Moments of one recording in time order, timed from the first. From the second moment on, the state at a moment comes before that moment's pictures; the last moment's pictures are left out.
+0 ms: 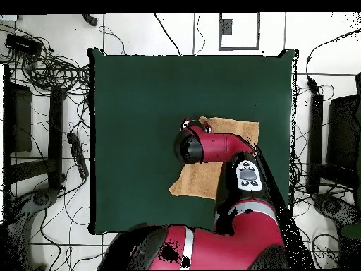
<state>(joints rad) -0.17 -0.34 -0.04 1.45 -0.25 0.12 2.09</state>
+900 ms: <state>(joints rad) -0.15 -0.68 -0.15 1.59 -0.25 0.29 2.09</state>
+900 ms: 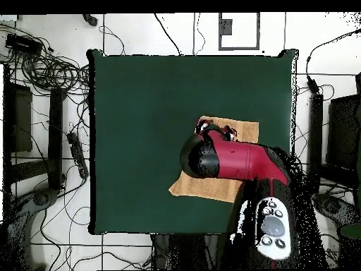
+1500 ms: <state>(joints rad) -0.22 -0.67 -0.13 1.59 -0.25 0.29 2.09</state>
